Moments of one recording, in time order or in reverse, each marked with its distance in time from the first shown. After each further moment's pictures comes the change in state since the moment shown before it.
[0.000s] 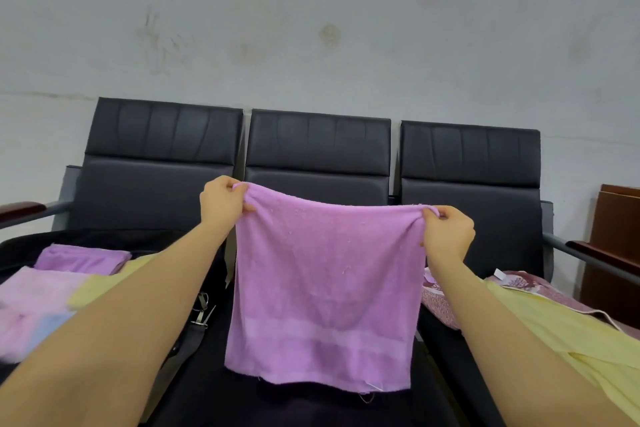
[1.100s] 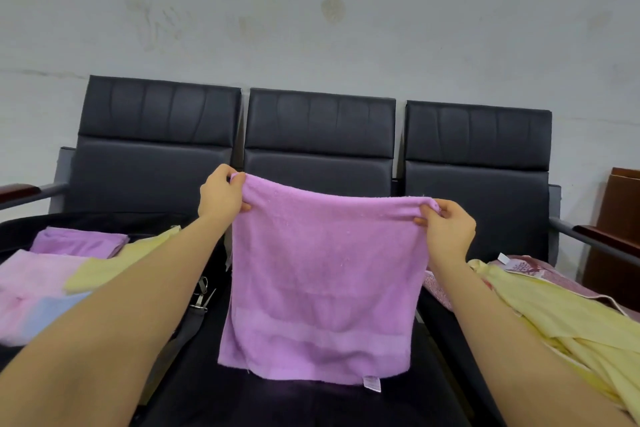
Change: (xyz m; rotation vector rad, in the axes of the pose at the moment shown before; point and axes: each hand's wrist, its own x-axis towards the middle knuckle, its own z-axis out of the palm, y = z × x) left_hand 0.003 -0.025 0.012 0.093 -0.013 0.021; right_hand 0.005 0.035 0.010 0.100 -0.072 -0.005
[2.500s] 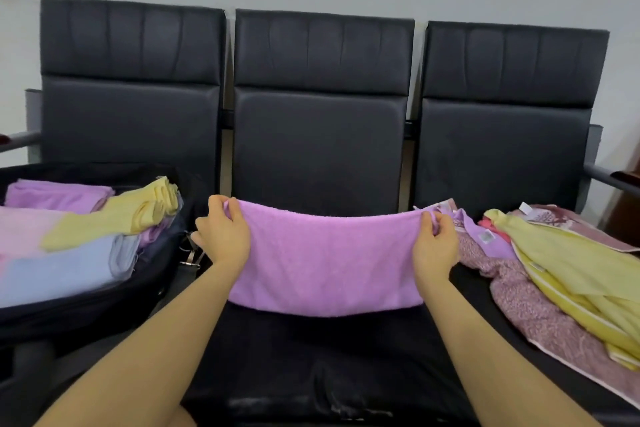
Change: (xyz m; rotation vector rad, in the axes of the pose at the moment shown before) left_hand -0.077 -0.103 0.071 0.202 0.202 -0.183; right_hand -0.031 0.129 0.028 -0.211 0.046 0.118
